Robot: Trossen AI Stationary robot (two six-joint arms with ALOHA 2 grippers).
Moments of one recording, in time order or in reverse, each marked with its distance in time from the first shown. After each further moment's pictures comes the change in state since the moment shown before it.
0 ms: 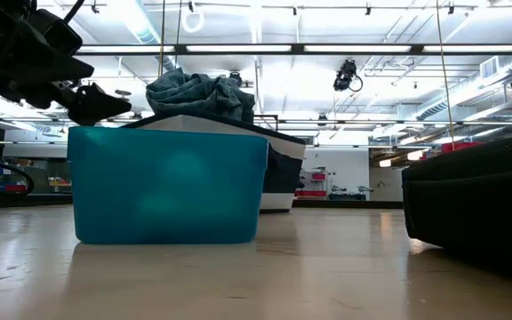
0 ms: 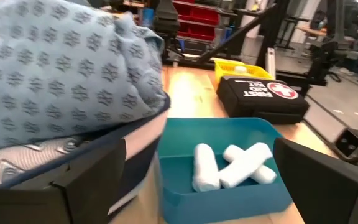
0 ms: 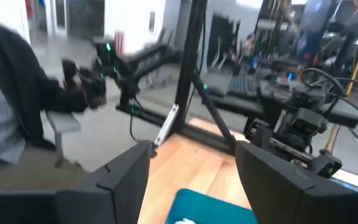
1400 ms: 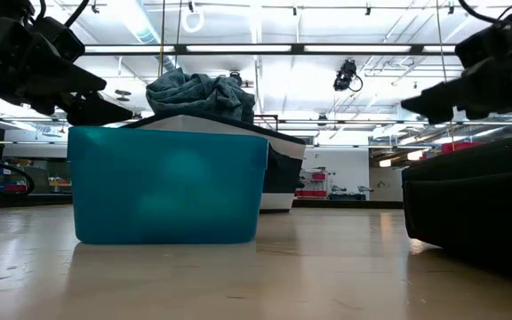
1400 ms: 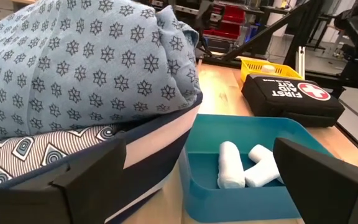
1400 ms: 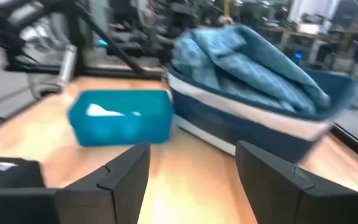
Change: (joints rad) left arm 0.000 -0.019 0.000 -0.048 -0.104 -0.018; right arm -0.437 -0.786 -0.670 -0.178 0.003 0.095
